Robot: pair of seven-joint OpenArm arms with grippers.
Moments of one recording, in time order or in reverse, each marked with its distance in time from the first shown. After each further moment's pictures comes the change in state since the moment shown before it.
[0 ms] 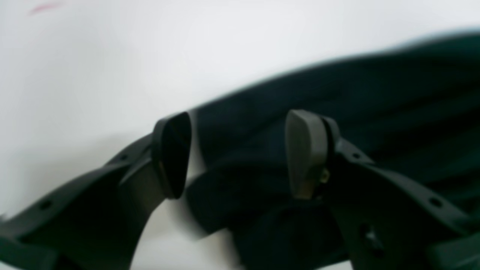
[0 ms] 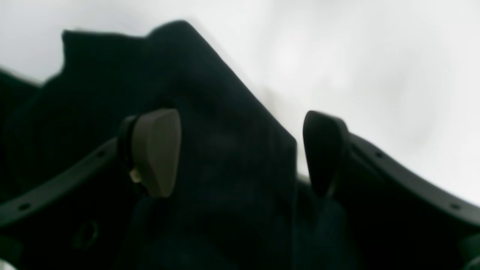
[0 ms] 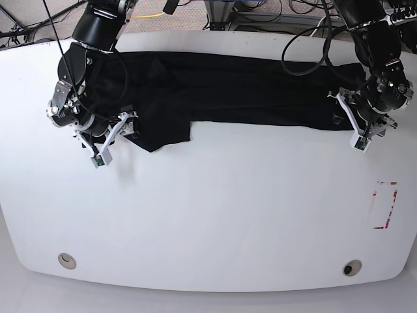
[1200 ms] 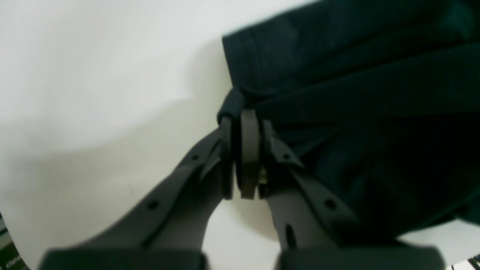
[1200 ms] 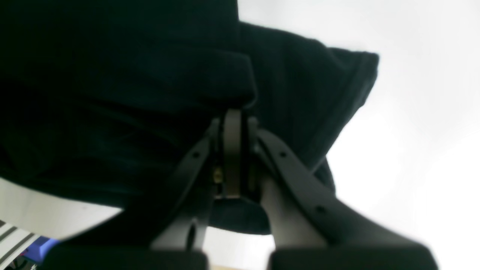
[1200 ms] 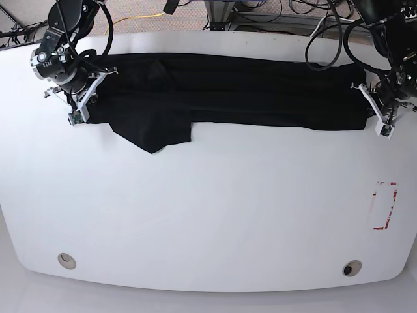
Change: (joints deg) left arm 3.8 -5.6 -6.3 -7.1 0.1 -0.2 -4.0; right arm -19.4 0.8 7.1 20.8 -3.4 0.2 0.3
